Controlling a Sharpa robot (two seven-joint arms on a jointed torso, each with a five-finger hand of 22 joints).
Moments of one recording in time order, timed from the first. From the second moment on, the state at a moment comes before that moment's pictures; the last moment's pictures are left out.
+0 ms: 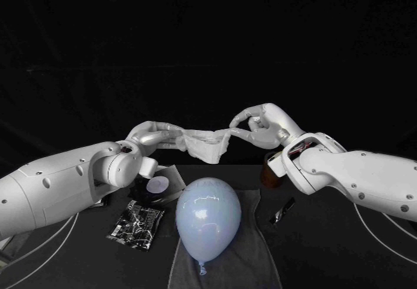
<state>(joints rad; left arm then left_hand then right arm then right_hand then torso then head) 1.38 -0.71 -0.04 1.24 -0.09 -0.18 0.21 1.38 -0.11 0.78 0.00 0.05 0.93 0.19 0.44 0.34 1.21 0.14 0.06 0.06 1.05 0.12 0.07 0.15 0.17 1.01 0.23 0.12 0.07 1.44 -0.81 -0.11 1.53 -0.85 -0.65 0.28 1.38 -0.07 0.44 0.05 0.04 1.02 0.06 0.42 0.48 1.46 -0.01 1.42 1.31 1.47 -0.06 1.57 1.31 0.05 1.46 0.04 1.38 1.31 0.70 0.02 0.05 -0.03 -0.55</state>
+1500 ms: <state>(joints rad) 1.37 -0.62 -0.06 1.20 -0.28 -0.16 0.41 1.66 -0.16 0.21 0.21 0.05 0.71 0.19 0.28 0.24 0.77 0.17 0.08 0.06 0.46 0.19 0.05 0.06 0.12 0.33 0.29 0.04 0.04 1.51 -0.69 -0.11 1.42 -0.80 -0.53 0.12 1.38 -0.07 0.45 0.04 0.04 1.02 0.06 0.43 0.48 1.46 -0.01 1.42 1.31 1.47 -0.06 1.57 1.31 0.05 1.46 0.04 1.37 1.31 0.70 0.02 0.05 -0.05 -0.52</state>
